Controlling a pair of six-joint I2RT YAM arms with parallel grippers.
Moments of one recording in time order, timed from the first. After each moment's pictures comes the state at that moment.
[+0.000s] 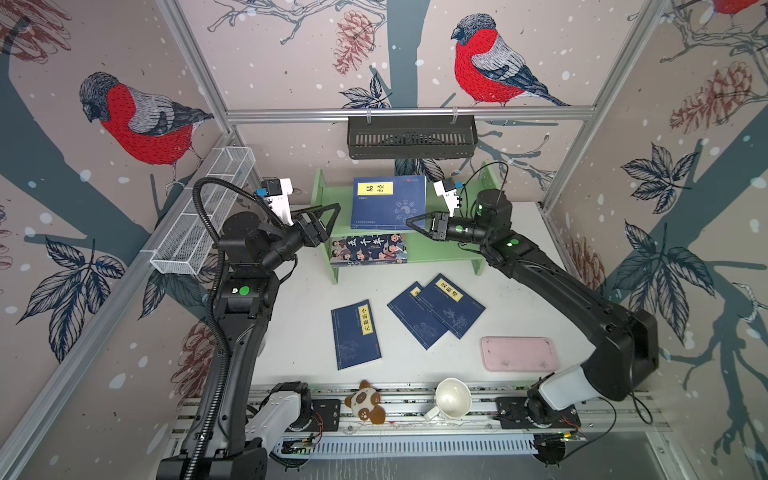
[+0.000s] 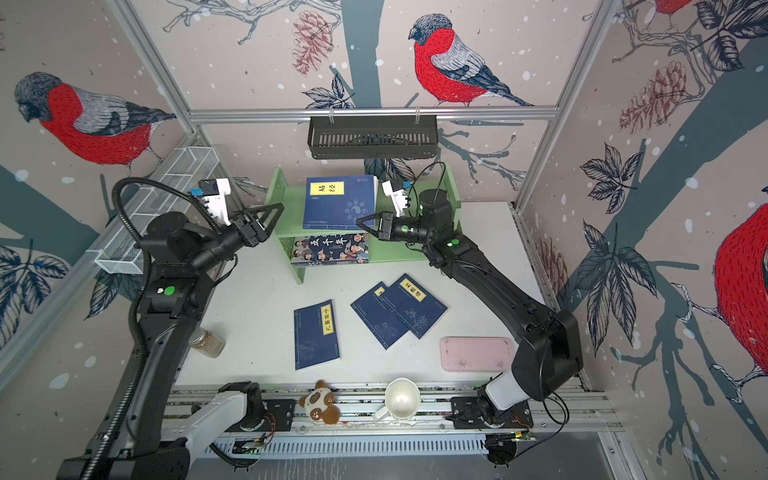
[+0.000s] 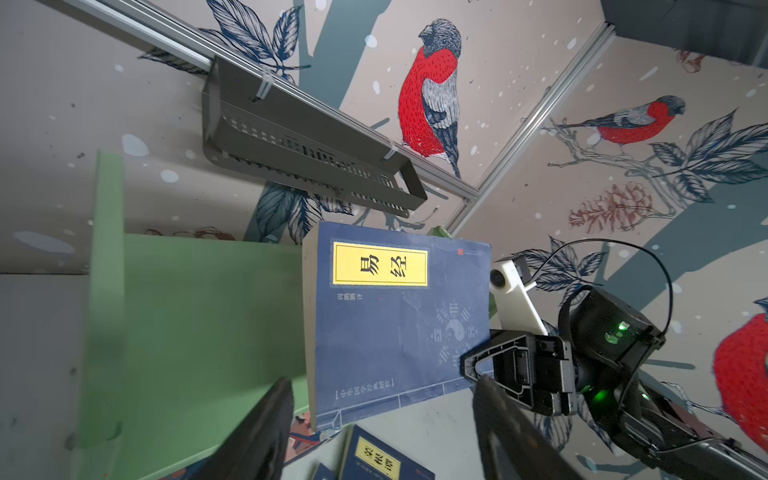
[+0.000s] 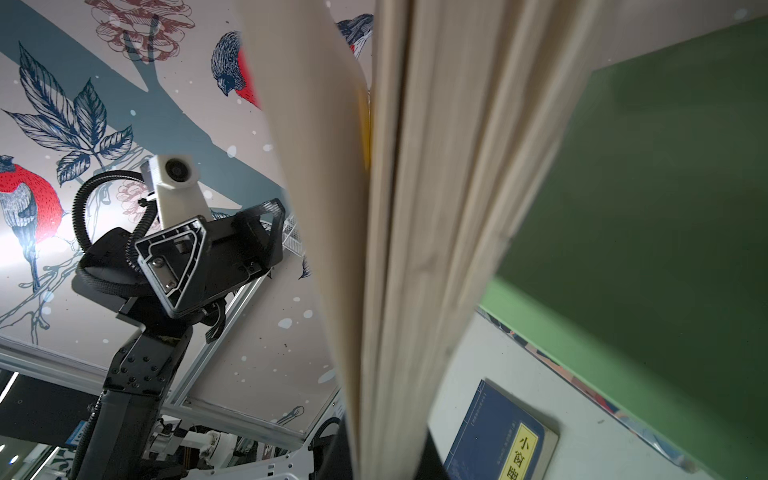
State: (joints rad) left arm 0.00 1.01 1.23 -0.24 0.64 -0.51; right arm 0.55 1.54 1.38 0.02 -0.79 0.76
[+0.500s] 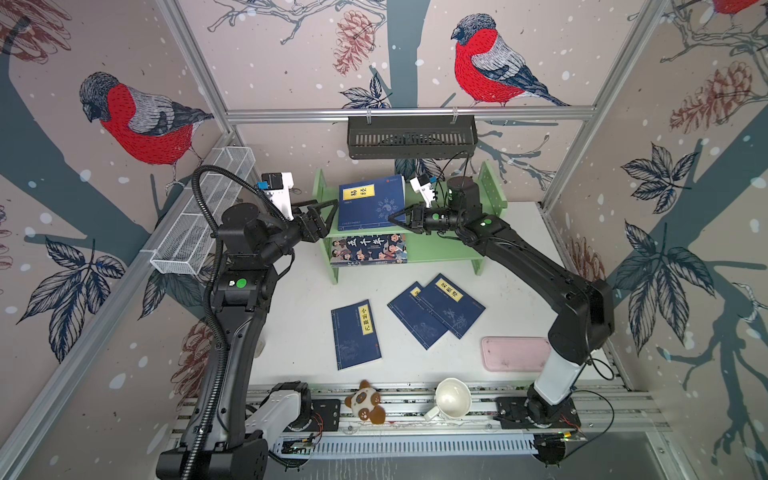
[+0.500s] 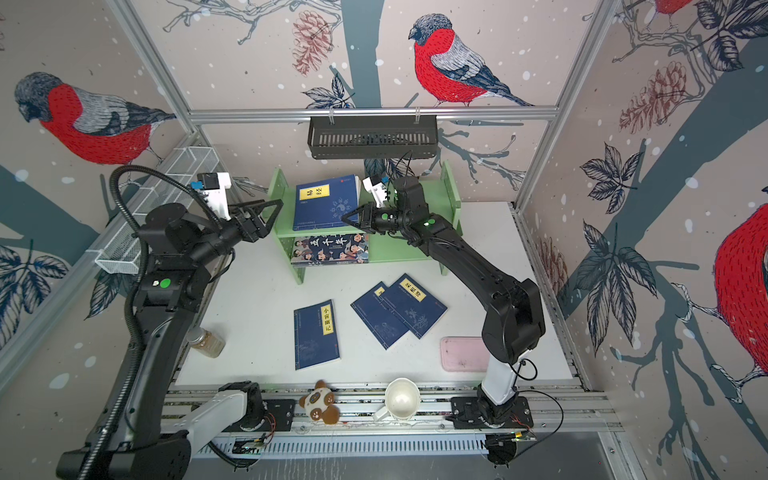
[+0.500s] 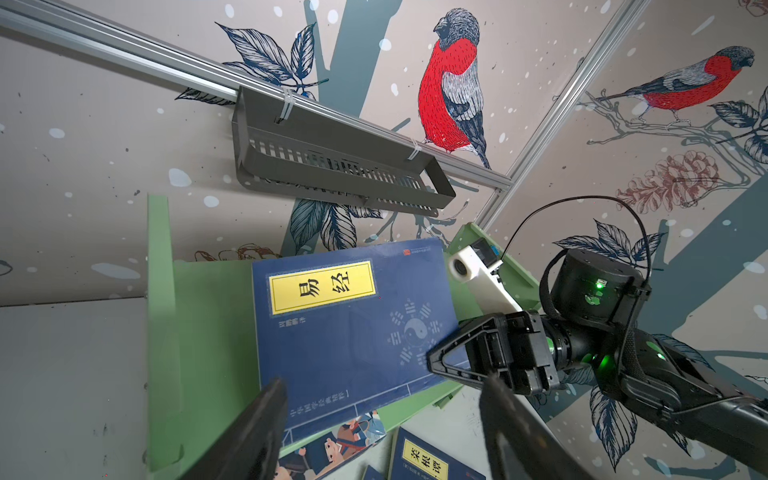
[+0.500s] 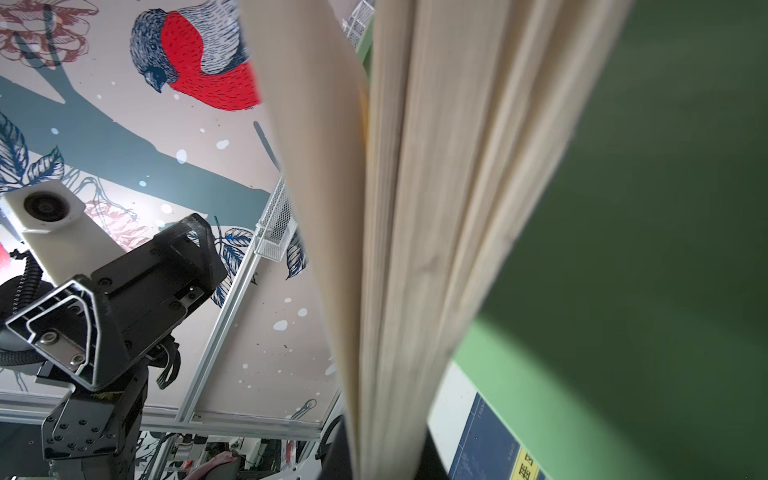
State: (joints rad) left arm 0.00 1.06 1.29 -0.29 0.61 -0.39; right arm 0.58 1.79 1.67 -0.17 -0.79 0.79
